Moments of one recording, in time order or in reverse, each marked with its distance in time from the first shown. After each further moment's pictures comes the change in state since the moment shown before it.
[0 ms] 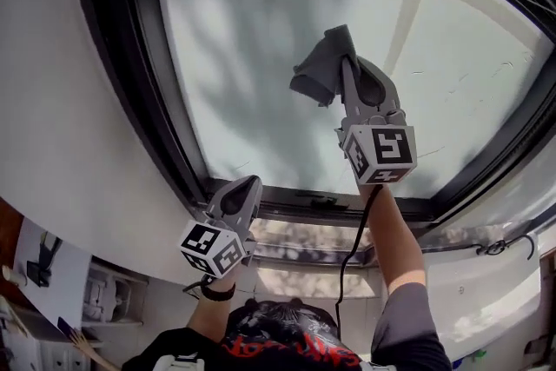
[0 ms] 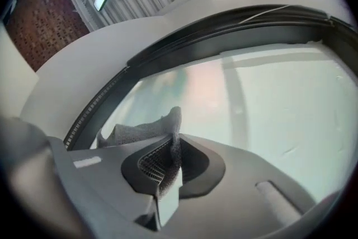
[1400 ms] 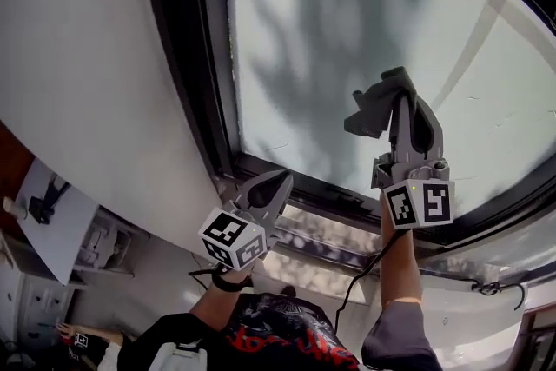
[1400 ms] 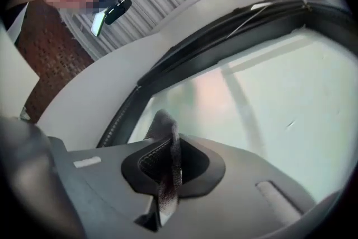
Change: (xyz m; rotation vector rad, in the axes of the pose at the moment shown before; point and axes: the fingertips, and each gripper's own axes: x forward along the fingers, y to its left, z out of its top) left arm -0.019 -0.005 -0.009 -0.010 0.007 0.088; right arm -0.044 0.032 0.012 0.190 -0.135 0.132
